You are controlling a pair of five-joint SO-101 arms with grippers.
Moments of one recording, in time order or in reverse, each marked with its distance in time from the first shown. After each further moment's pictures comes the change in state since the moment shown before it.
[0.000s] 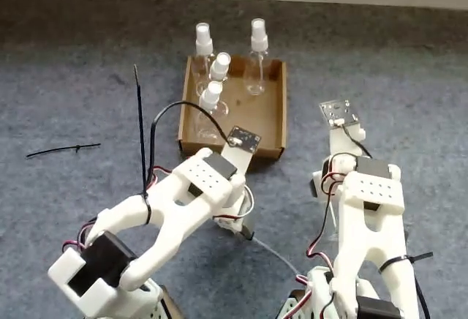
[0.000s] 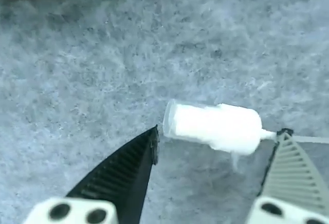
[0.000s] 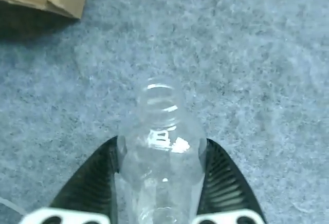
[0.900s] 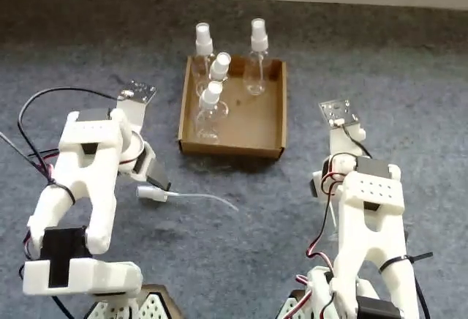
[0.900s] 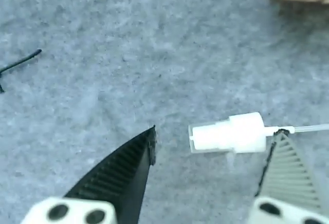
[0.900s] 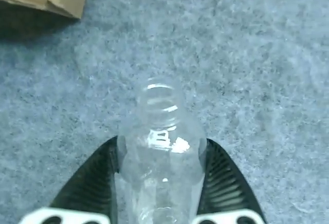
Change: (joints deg) left arm -44.5 0.0 -7.7 4.1 -38.5; right arm 0.0 0.0 0.0 0.0 0.0
